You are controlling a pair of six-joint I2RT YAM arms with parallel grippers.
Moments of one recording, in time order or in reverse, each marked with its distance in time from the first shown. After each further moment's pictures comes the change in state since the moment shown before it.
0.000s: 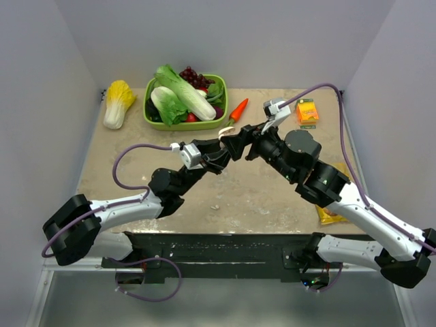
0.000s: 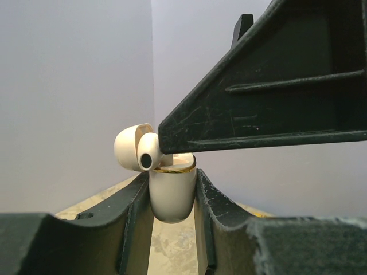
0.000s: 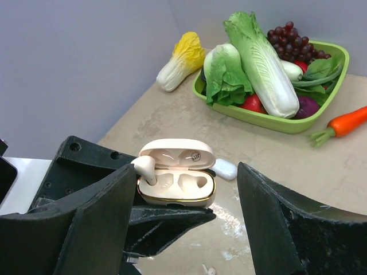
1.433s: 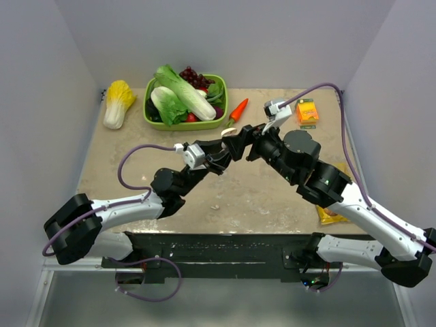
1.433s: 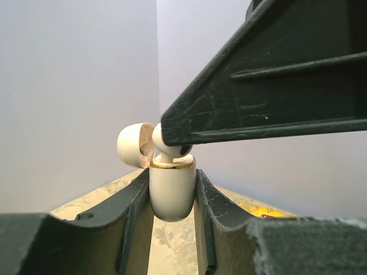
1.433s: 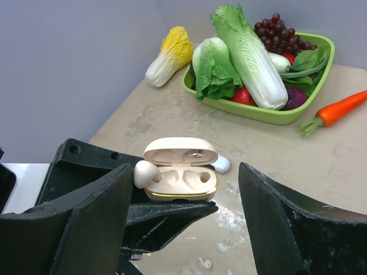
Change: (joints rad) left arm -0.016 0.011 0.004 -0.028 -0.033 0.029; right arm 0.018 0.009 0.032 -0.061 0.063 0.010
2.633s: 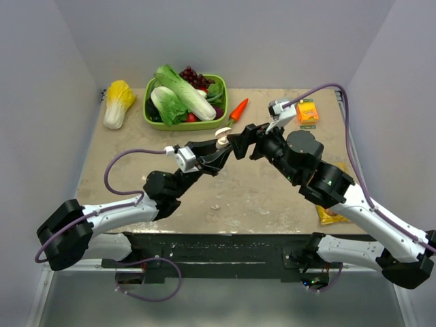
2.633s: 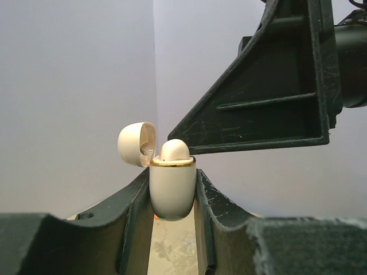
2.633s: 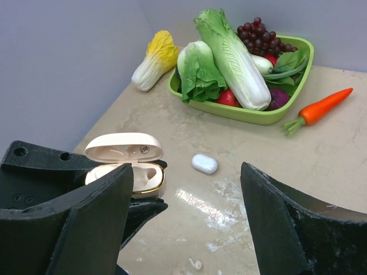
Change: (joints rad) left arm 0.006 -0.072 -0.025 0.014 0.016 -0.003; right arm -0.005 -0.021 -0.005 -0.016 0.043 -0.014
